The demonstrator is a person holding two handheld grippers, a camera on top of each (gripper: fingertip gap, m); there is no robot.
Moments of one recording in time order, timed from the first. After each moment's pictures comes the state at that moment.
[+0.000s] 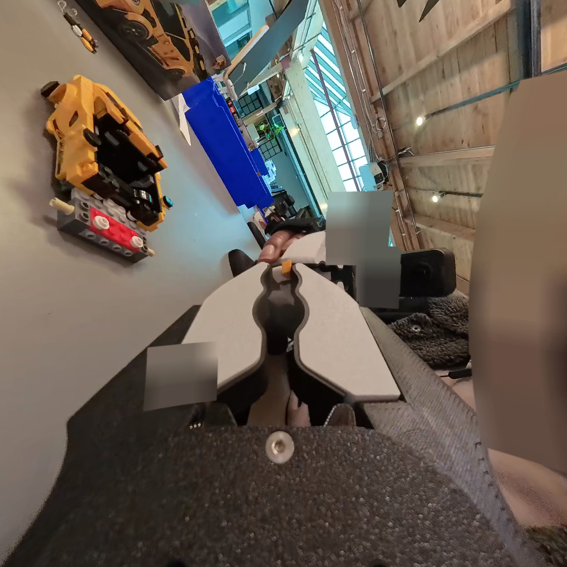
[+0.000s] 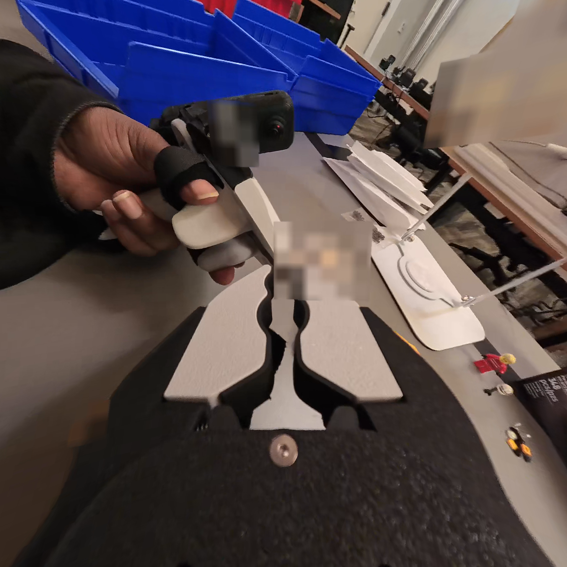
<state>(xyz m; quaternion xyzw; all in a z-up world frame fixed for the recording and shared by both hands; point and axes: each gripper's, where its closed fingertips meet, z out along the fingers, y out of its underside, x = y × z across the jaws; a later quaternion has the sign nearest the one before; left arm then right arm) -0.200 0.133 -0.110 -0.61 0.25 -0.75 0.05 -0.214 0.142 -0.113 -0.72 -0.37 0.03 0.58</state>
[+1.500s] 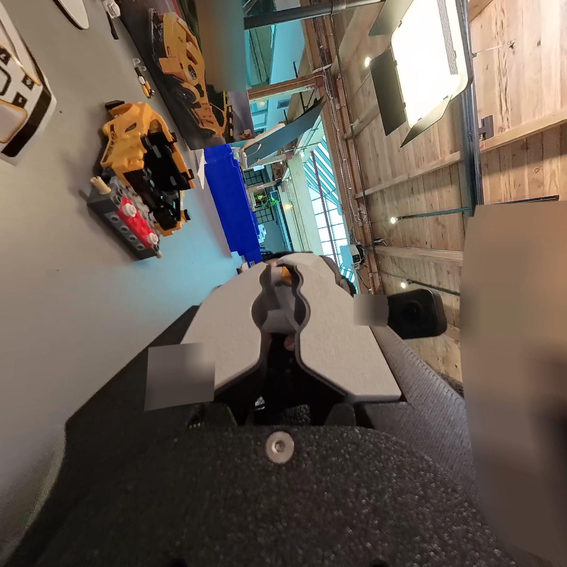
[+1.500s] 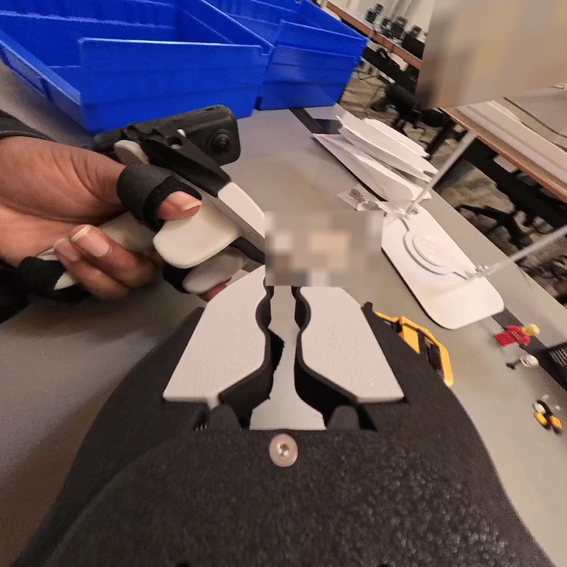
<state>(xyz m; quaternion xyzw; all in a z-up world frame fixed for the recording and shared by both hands) -0.199 0.148 -0.113 -0.62 0.09 -0.77 0.05 -0.213 0.155 -0.119 -0.76 -0.31 0.04 0.56</state>
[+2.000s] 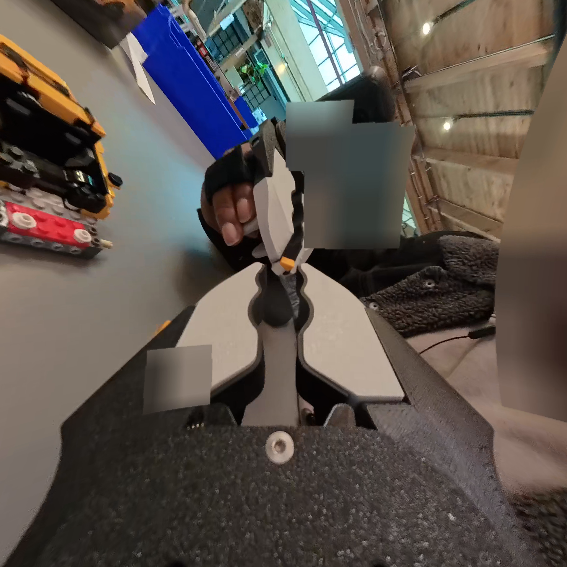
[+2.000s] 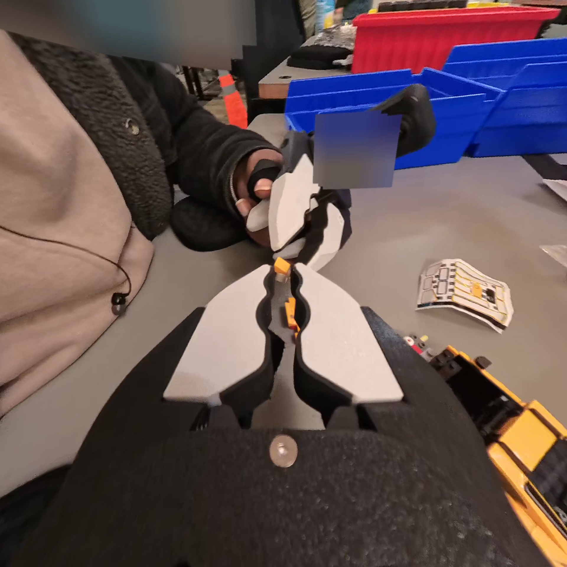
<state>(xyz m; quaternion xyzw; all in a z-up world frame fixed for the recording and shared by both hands) -0.197 0.101 -0.110 -0.58 0.35 -0.73 0.04 -0.205 0.103 -0.114 -0.63 -0.49 0.39 0.46</state>
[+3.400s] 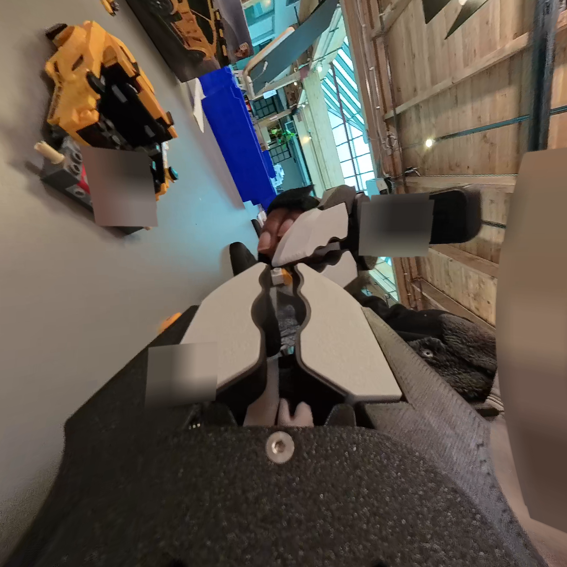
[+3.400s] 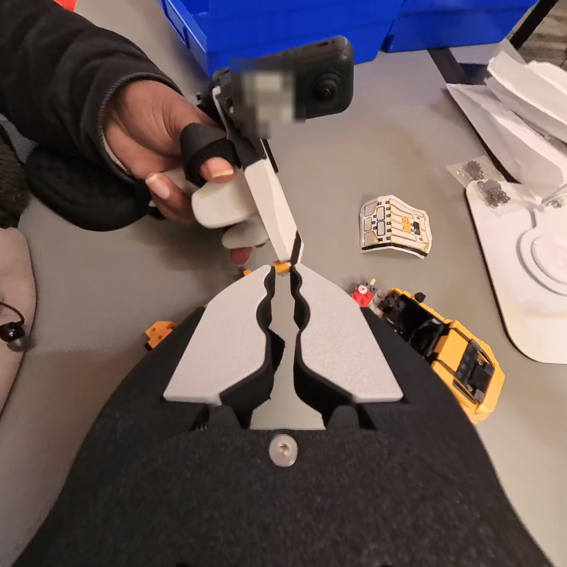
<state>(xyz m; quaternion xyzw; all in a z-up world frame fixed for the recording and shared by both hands) -0.193 0.119 -0.120 -0.64 0.21 -0.74 0.02 -0.205 0.122 -0.129 -0.77 -0.44 0.17 0.43</state>
